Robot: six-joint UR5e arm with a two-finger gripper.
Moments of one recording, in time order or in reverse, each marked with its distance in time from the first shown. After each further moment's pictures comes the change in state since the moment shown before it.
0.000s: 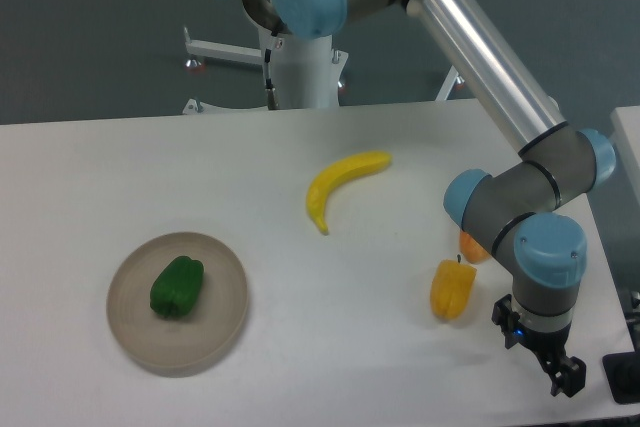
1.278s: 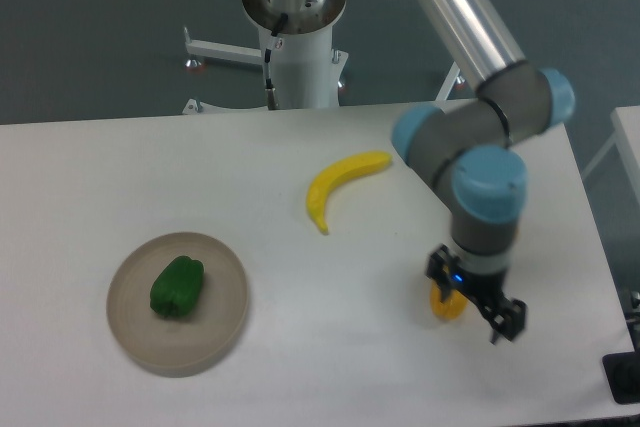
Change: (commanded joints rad) arm -0.124 0.458 -0.549 0.003 -0.072 -0.429
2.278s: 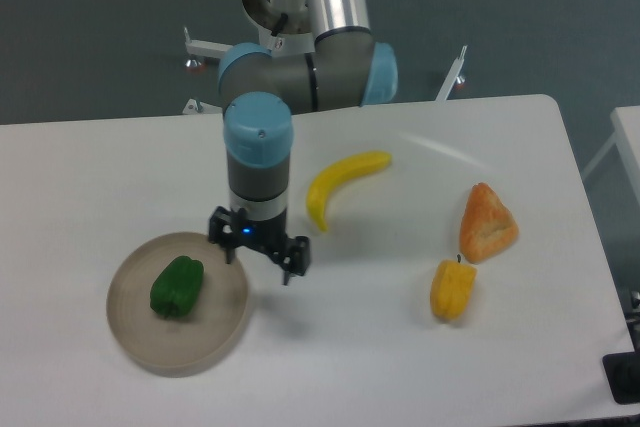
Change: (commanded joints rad) arm -0.281 0.105 -0.275 0.146 -0.179 -0.668
